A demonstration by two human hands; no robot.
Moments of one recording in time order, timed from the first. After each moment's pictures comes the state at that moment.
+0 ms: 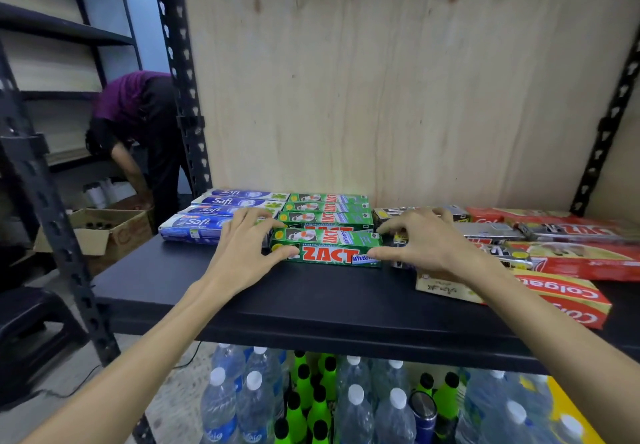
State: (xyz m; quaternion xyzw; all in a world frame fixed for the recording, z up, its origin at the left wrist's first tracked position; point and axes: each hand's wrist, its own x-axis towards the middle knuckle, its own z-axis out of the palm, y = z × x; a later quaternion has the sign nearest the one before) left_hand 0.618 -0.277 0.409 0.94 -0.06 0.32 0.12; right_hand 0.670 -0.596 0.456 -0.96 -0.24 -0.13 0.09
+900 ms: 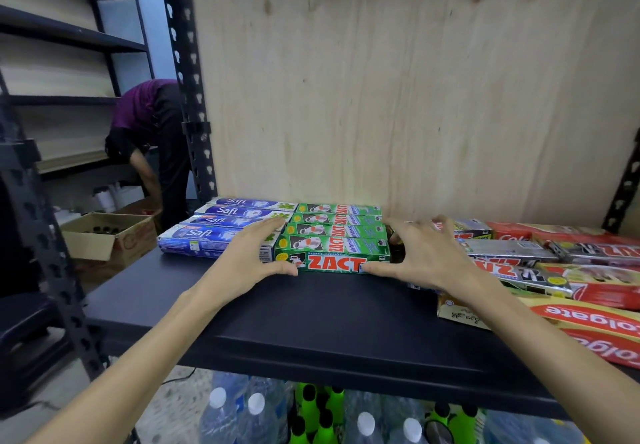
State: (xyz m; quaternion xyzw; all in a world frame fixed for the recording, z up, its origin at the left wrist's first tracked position) left_hand 0.629 -0.262 0.419 0.94 -0.07 0.21 0.27; right_hand 0.694 -0.571 0.442 -0.96 -0.23 -0.17 0.07
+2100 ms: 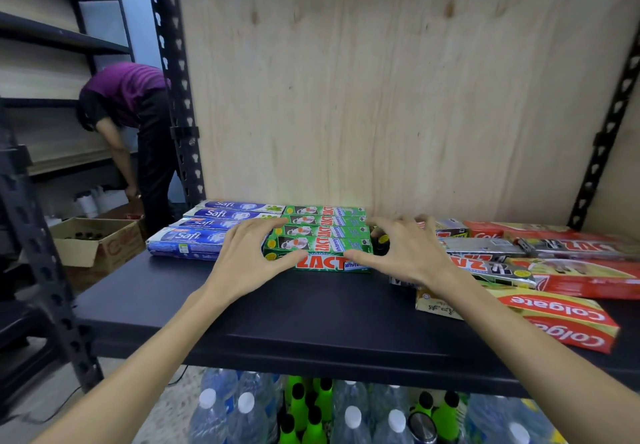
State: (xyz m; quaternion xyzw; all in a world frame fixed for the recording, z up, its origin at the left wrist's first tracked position) left_hand 0.631 -0.286 0.419 0.92 -0.06 0.30 0.24; right_hand 0.681 -0.571 0.447 -0.95 -0.22 -0.21 0.11
